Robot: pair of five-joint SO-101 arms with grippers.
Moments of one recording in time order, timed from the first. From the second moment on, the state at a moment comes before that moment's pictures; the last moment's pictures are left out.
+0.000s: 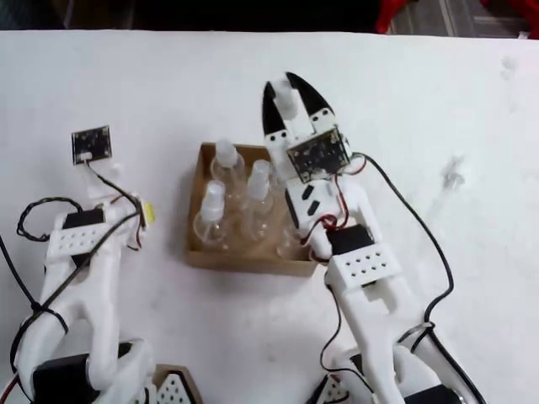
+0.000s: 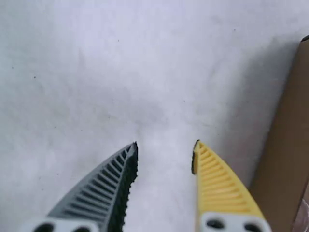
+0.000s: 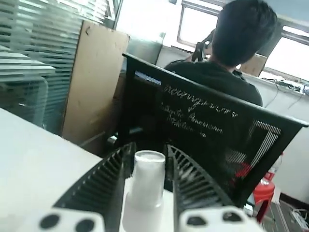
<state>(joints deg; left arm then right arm) -17.5 -22.6 55.4 41.1 5.8 -21.7 -32.9 55.5 -21.5 18.2</state>
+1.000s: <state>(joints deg) -17.5 -22.6 55.4 41.1 2.8 -17.9 -21.6 64.4 -33.7 4.3</state>
